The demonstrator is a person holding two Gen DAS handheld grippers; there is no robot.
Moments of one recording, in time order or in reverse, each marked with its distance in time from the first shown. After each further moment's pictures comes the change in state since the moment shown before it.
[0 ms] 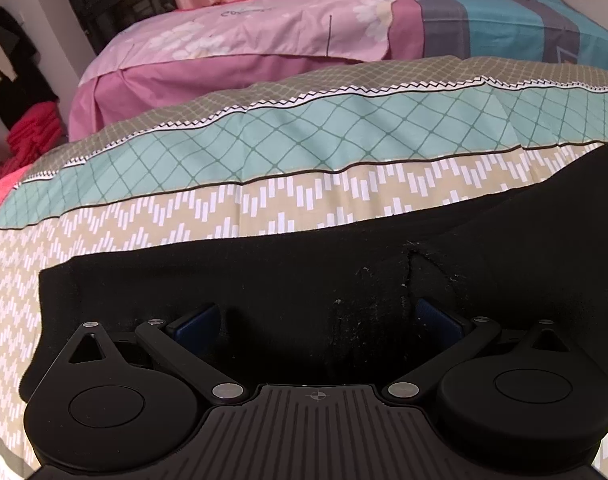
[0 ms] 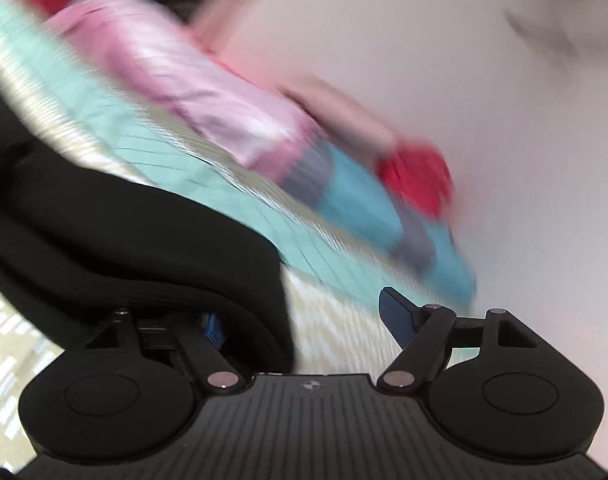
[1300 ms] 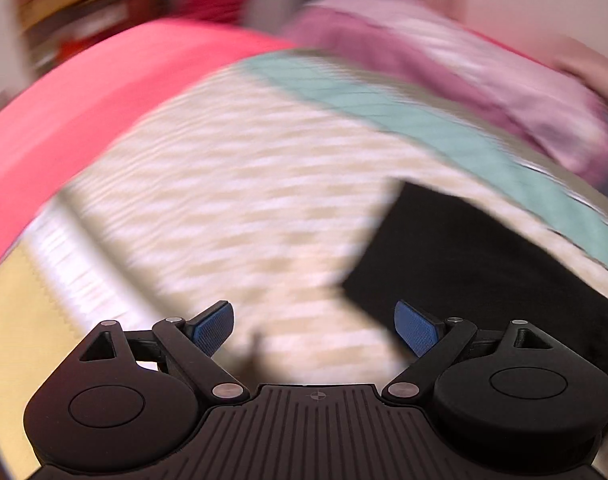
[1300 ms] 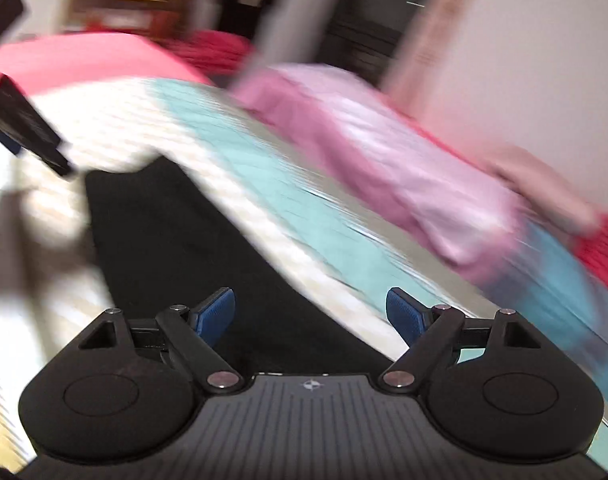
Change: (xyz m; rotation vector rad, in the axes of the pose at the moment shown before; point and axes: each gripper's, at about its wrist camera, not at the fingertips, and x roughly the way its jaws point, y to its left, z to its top) left arm -0.080 0.253 -0.122 -0.669 0.026 0.197; right arm -0.070 0.088 0.150 -0.020 -0.127 0.660
